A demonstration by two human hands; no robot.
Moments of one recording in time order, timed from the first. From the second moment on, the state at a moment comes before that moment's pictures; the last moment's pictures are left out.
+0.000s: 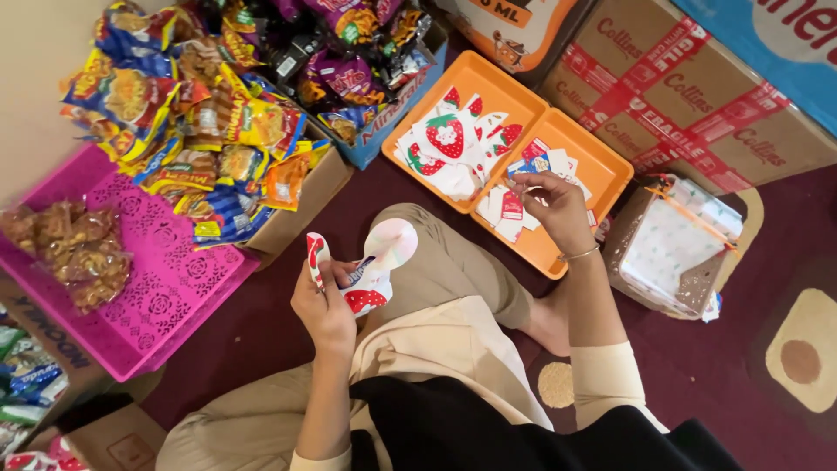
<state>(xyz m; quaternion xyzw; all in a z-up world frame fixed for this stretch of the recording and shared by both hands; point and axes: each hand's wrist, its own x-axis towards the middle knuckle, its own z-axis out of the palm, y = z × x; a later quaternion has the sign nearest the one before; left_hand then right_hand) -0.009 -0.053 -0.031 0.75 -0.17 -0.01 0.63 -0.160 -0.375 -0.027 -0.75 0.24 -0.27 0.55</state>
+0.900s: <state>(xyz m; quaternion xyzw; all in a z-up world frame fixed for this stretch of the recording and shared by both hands) -0.018 0.018 -0.022 0.83 -0.14 0.07 0.54 -0.101 -0.214 0.028 -0.73 0.15 -0.14 0.65</state>
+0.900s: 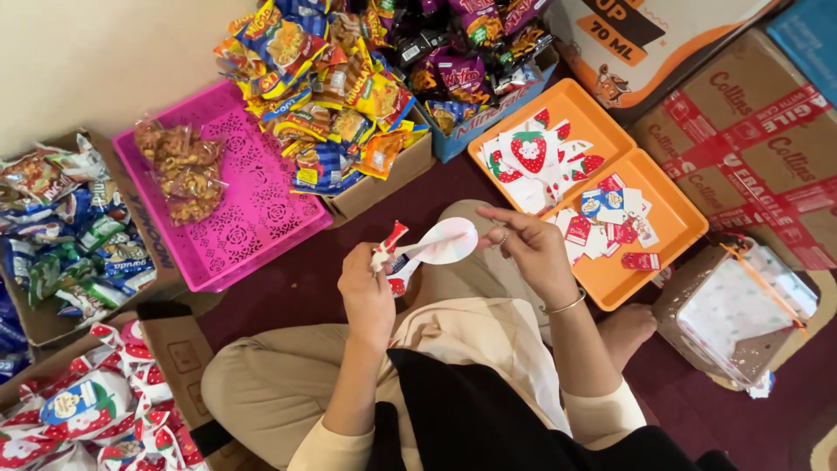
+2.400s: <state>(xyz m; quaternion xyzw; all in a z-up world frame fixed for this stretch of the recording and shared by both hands) -0.011 0.009 -0.011 0.81 -0.12 -0.14 0.55 -0.079 -0.204 0.032 -0.83 0.13 -0.17 0.51</state>
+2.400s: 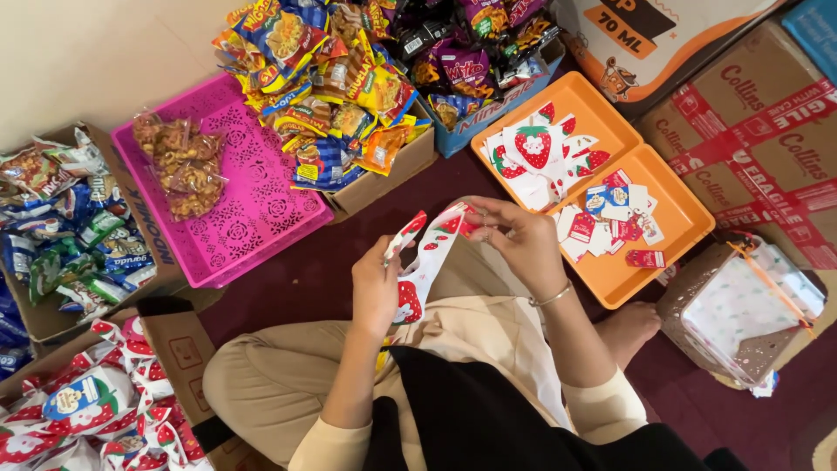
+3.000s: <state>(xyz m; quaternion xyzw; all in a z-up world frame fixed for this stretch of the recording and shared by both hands) -0.012 0.001 -0.015 0.86 -0.23 -0.02 0.46 -0.068 -0.192 0.026 -0.84 0.09 -0.10 0.53</state>
